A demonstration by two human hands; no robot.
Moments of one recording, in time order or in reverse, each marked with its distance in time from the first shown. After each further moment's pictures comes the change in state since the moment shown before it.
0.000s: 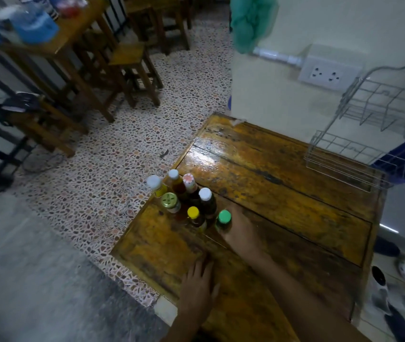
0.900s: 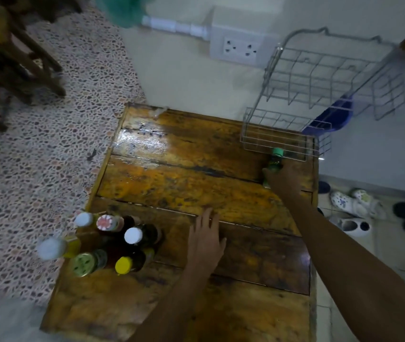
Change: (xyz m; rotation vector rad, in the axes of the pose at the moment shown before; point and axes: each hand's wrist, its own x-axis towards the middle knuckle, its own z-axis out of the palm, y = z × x) left_hand 0.164 0.139 -0.047 0.033 -0.054 0.353; right_hand 0.097 0.199 -0.185 0.158 0.363 0.708
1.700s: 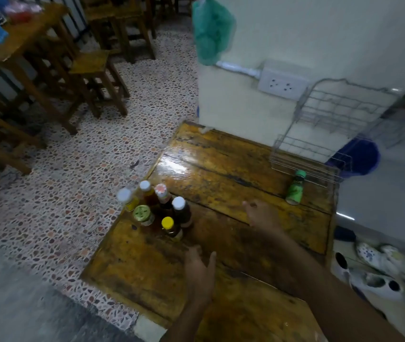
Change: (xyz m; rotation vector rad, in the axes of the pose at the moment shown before) left_hand -0.133 -0.013 0.019 -0.723 0.403 -0.583; right_hand -0.169 -0.048 0.040 -0.216 -0.274 -0.224
